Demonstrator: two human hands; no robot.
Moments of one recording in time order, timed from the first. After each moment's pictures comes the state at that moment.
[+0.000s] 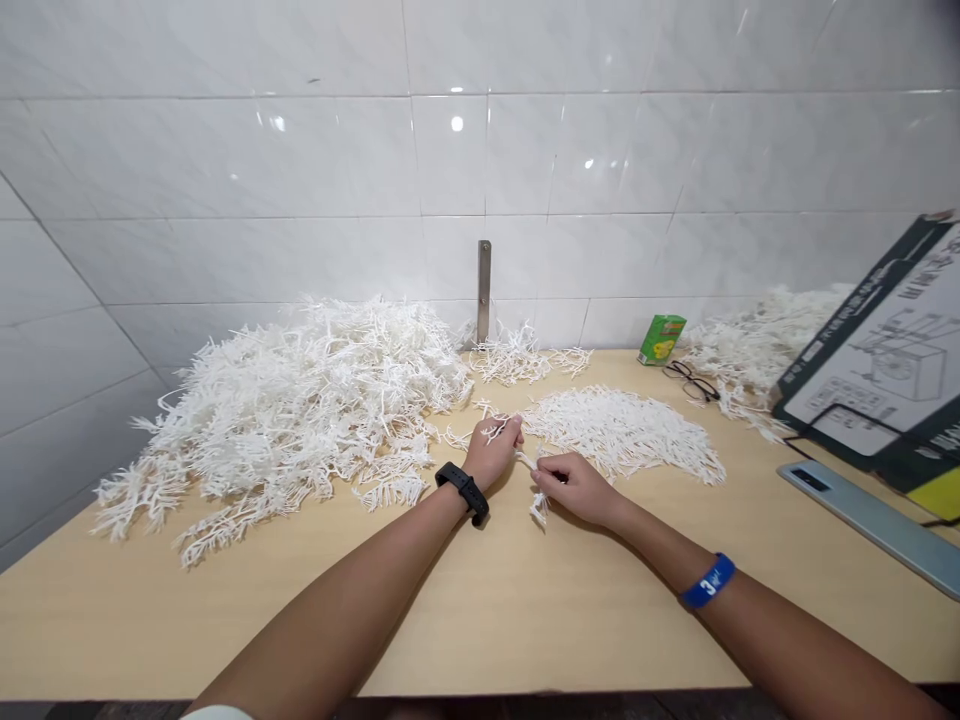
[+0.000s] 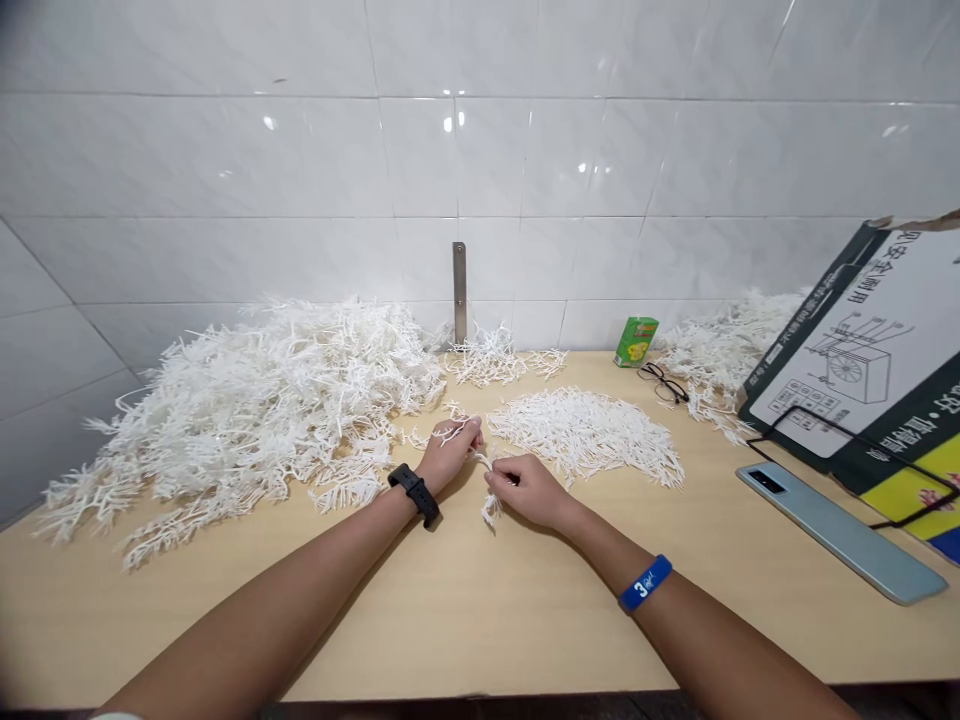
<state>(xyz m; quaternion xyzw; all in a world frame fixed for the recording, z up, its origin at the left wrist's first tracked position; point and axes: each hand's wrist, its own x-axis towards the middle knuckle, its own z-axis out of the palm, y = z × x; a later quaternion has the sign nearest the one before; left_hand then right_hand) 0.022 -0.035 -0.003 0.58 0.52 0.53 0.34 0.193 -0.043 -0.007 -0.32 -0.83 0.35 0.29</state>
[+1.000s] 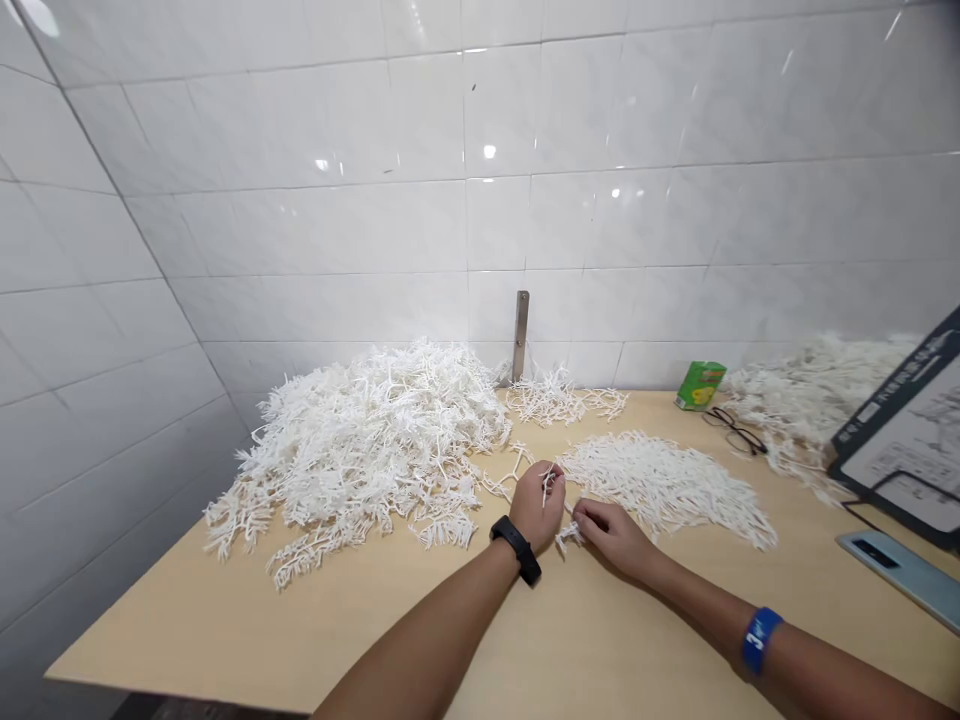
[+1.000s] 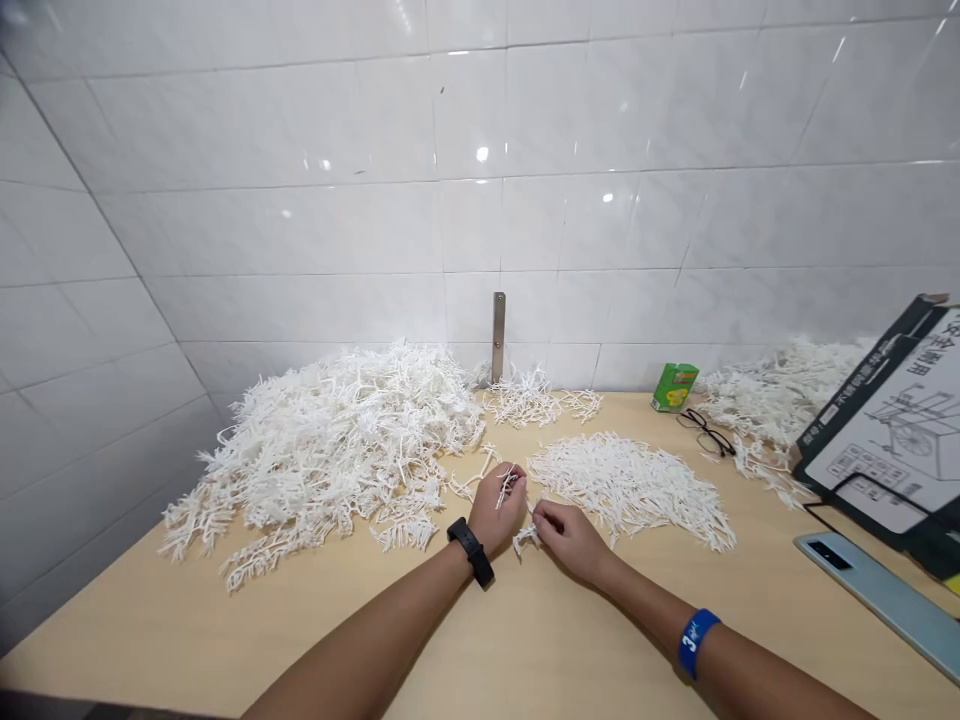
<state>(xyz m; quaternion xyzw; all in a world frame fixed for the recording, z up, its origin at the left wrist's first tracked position) 0.023 -0.057 0.002 0.63 0.49 0.54 0.27 0.187 -0.039 -0.015 -0.36 -0.81 0.37 0.29</state>
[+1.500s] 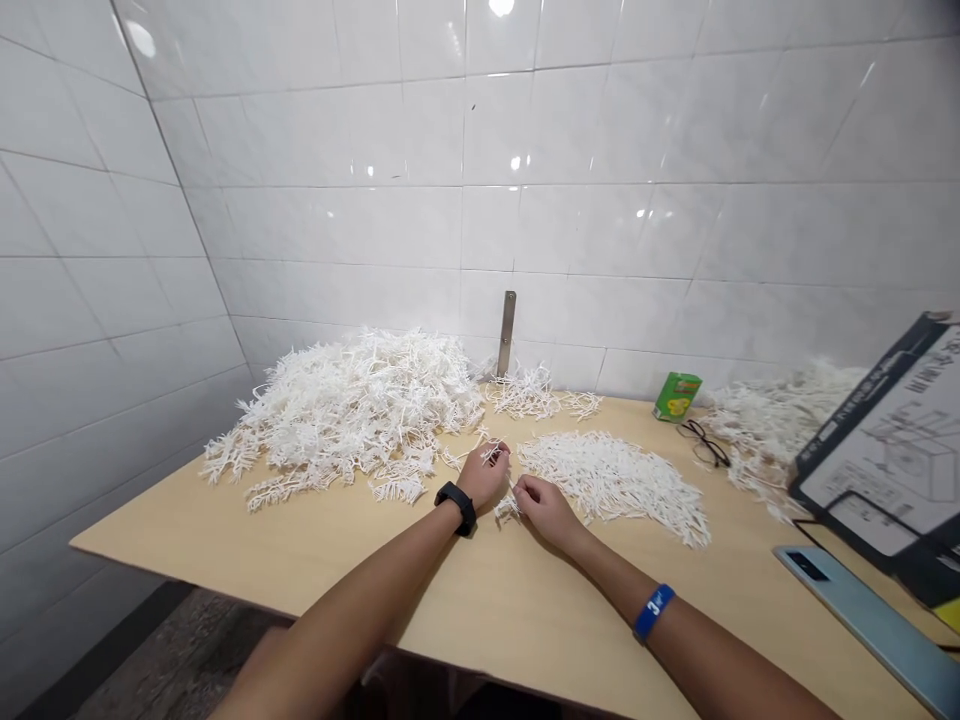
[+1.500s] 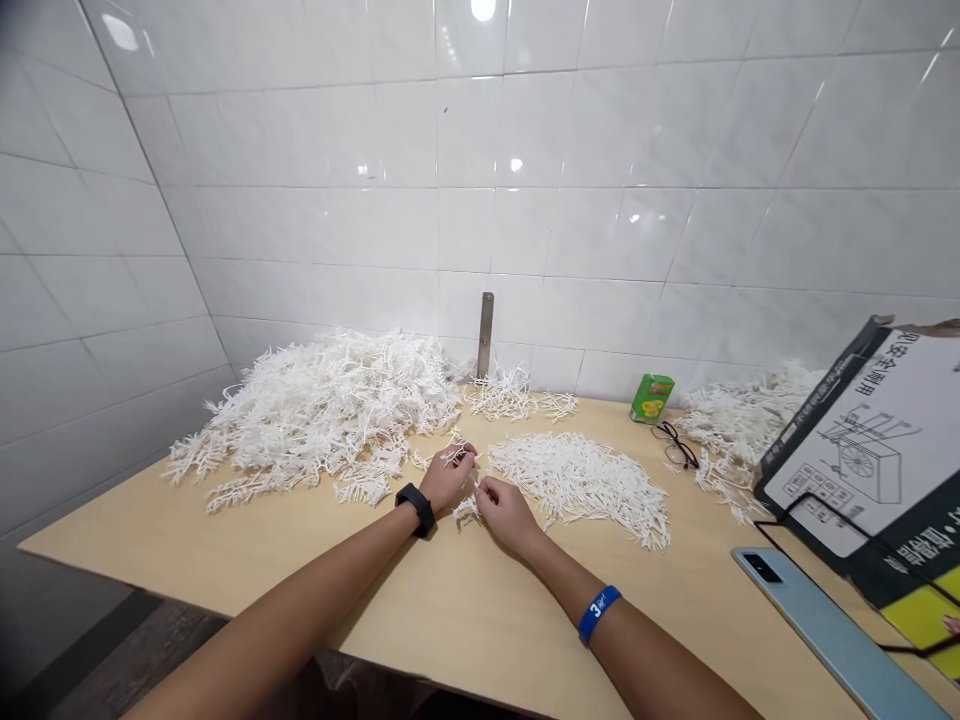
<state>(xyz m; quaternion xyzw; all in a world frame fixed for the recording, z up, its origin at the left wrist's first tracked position) 0.029 -0.049 -0.002 0.57 0.57 0.53 0.25 0.185 -0.037 -0.013 -0.33 -0.80 0.39 0.33</state>
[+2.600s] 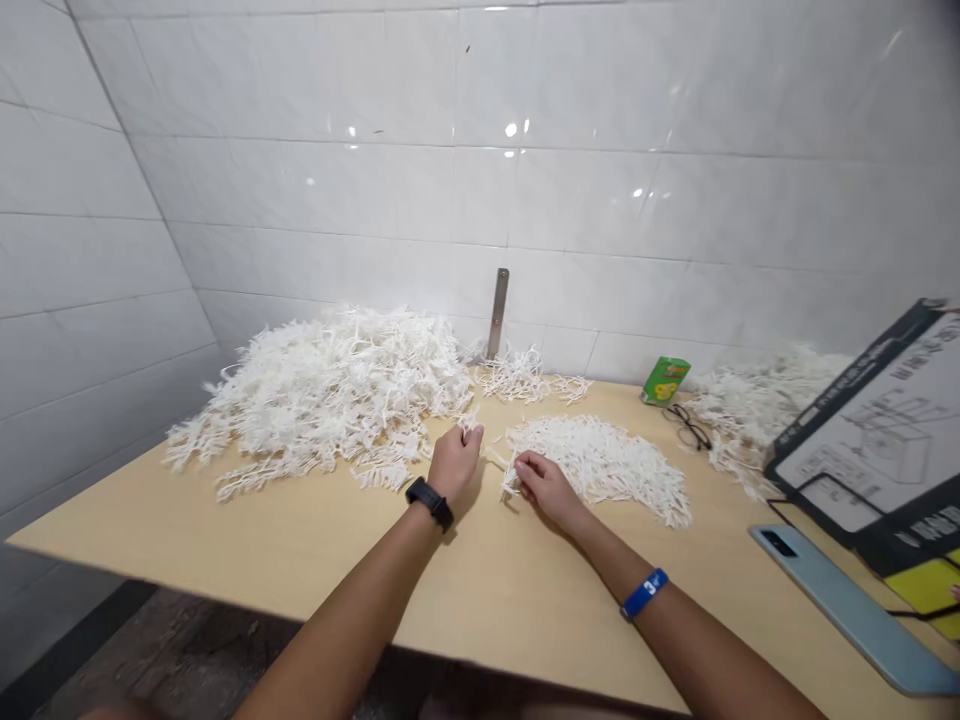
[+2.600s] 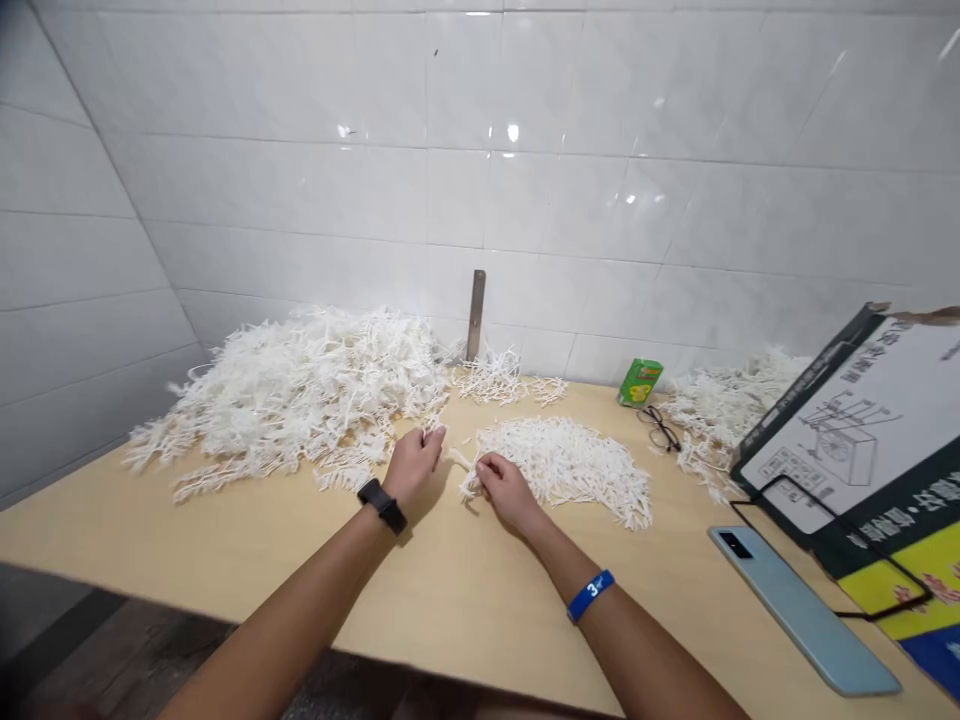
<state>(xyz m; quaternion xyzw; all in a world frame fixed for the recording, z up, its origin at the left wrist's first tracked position) 0.026 -0.078 0.027 0.50 0.70 0.47 0.18 0.196 -0.026 -0.012 -0.32 -0.67 0.56 0.36</state>
